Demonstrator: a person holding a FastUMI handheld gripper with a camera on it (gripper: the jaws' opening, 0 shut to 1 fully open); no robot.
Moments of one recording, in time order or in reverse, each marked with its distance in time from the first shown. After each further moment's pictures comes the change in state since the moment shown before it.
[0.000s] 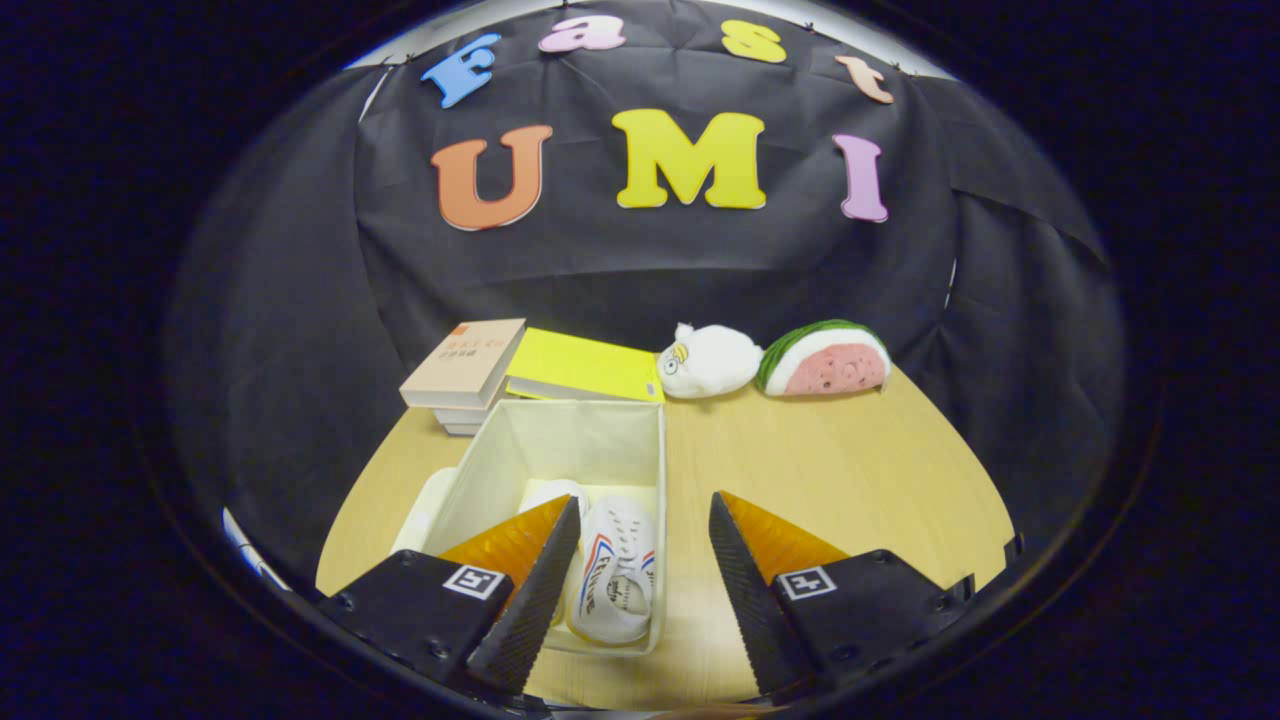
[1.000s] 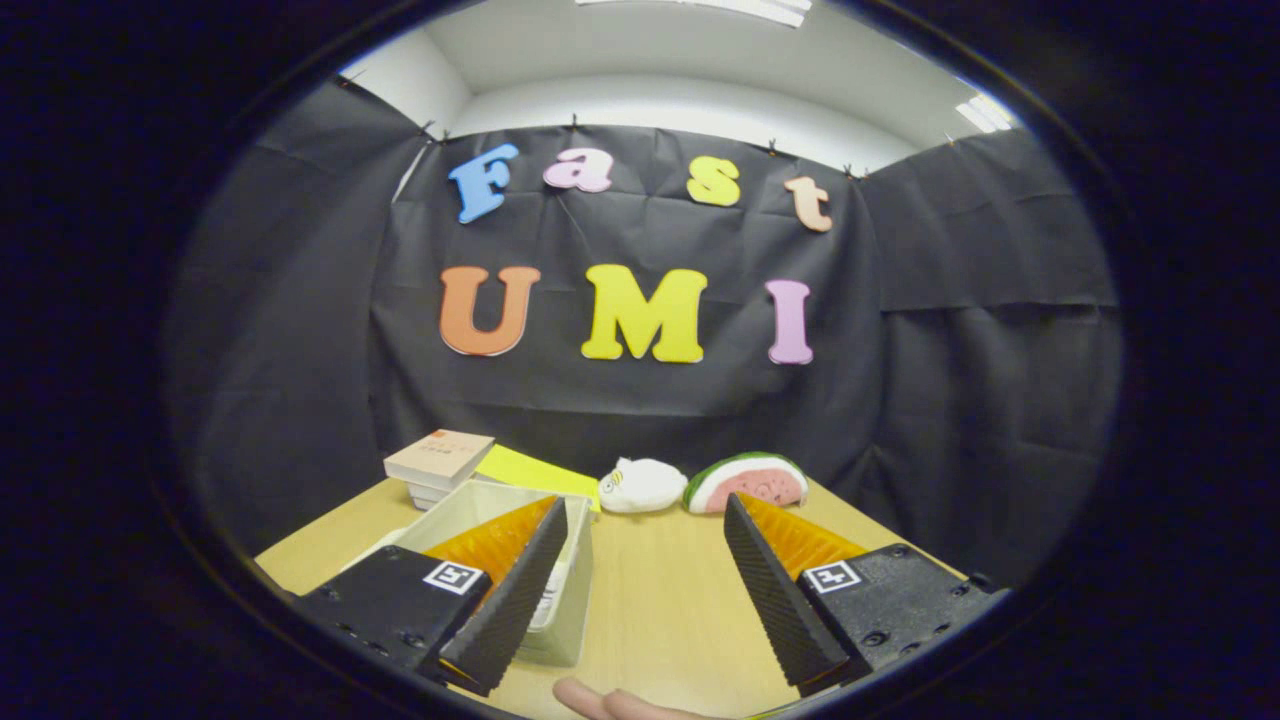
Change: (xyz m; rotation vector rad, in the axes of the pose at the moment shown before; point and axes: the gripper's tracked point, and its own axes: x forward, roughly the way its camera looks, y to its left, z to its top) arm -0.095 -0.065 -0.006 -0.082 -0.535 -0.066
